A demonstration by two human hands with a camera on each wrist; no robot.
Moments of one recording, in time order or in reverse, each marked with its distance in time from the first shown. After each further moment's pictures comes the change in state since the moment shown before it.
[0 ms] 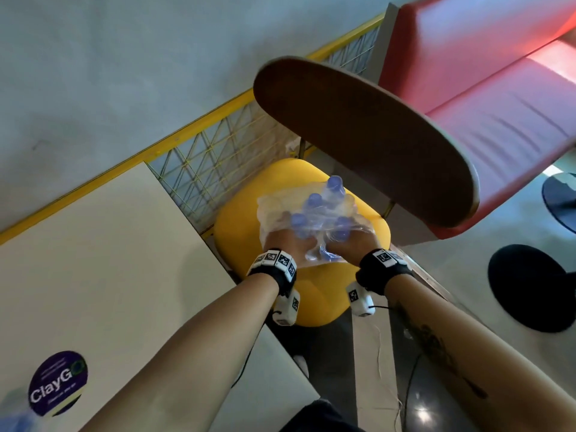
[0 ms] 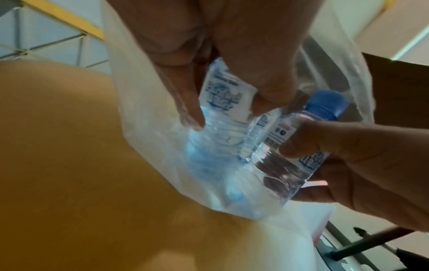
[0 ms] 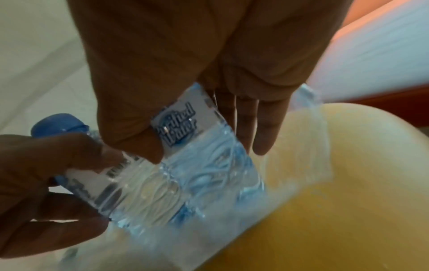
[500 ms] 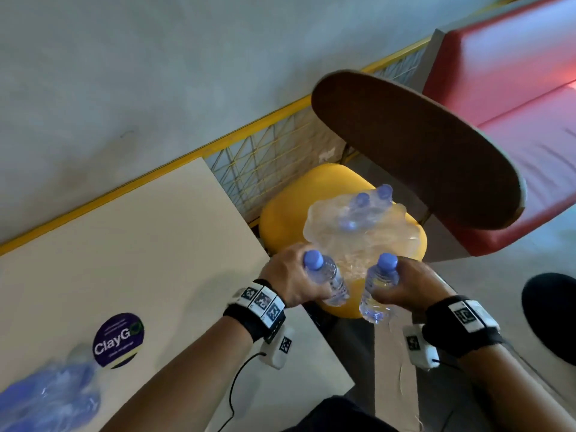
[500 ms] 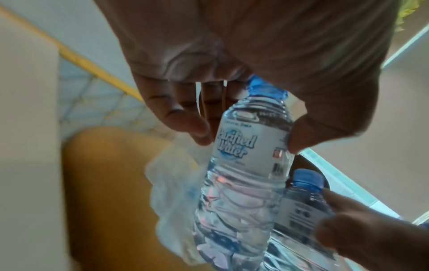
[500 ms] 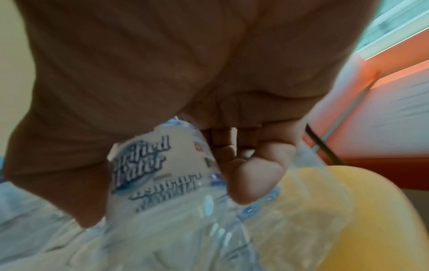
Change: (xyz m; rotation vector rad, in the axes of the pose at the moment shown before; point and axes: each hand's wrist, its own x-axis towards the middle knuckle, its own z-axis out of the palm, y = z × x) left_hand -0.150 -0.083 -0.071 -0.186 0.073 0.339; right_hand -0.139 -0.027 -0.025 -0.259 -0.105 -0.134
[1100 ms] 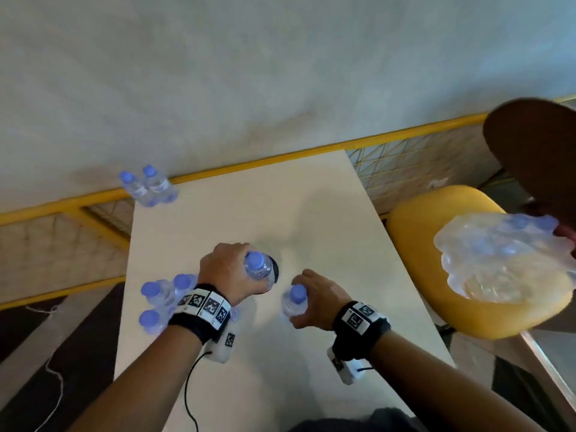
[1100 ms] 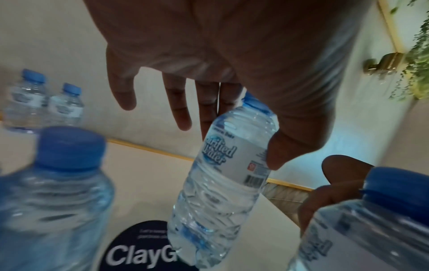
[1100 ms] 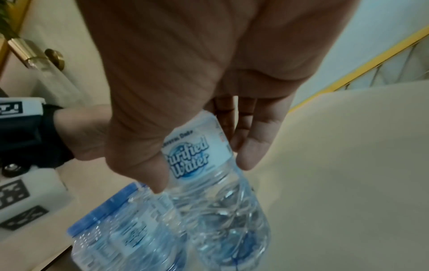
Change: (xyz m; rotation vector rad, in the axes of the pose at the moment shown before) left_hand -0.289 -0.227 -0.201 0.381 0.401 -0.479; right_hand -0.082 -0.350 0.255 -0.105 -0.336 -0.687
